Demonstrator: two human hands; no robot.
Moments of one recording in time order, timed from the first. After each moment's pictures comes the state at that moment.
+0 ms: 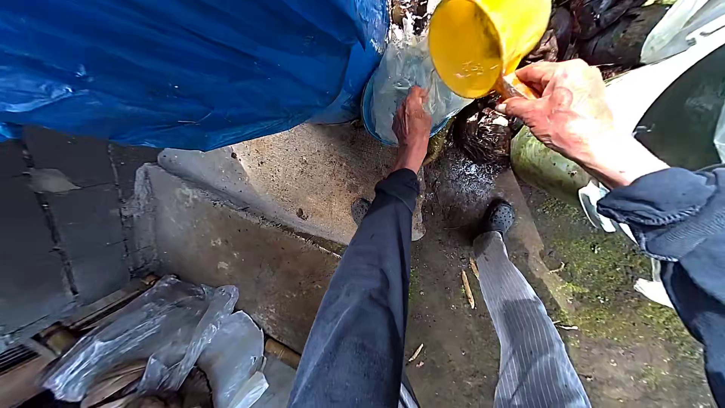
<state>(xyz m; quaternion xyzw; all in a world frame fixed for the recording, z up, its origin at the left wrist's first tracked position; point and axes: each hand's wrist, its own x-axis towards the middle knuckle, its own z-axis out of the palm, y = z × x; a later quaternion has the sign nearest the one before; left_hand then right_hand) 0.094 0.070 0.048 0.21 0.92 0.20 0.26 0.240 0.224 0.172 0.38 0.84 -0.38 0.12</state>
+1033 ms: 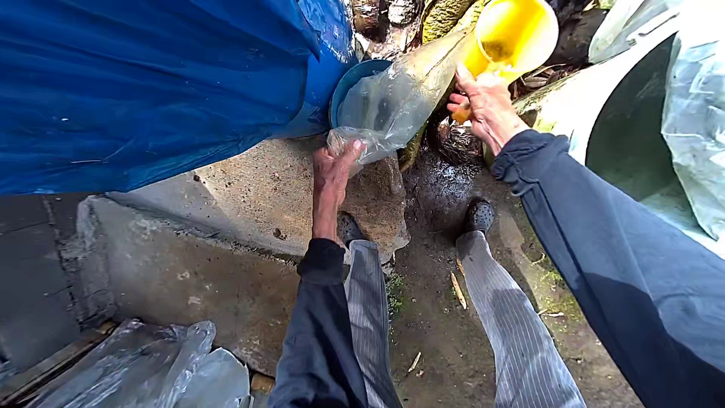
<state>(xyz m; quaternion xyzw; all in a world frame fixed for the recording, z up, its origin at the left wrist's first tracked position) 0.067 -0.045 0.084 0.05 0.79 0.49 0.36 0.207 0.225 0.039 0.61 0.38 -0.69 -0.12</state>
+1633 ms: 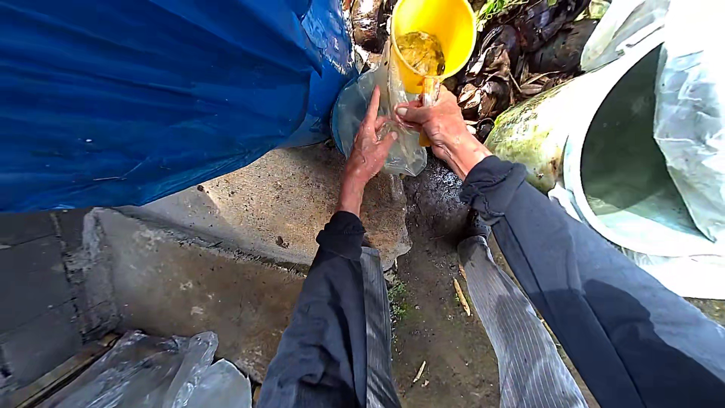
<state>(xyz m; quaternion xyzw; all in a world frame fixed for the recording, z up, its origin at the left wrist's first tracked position) 0.060 0.037 0.073 0.29 0.74 0.41 0.44 0.163 0.170 0.077 0.48 0.38 -0.78 -0.11</state>
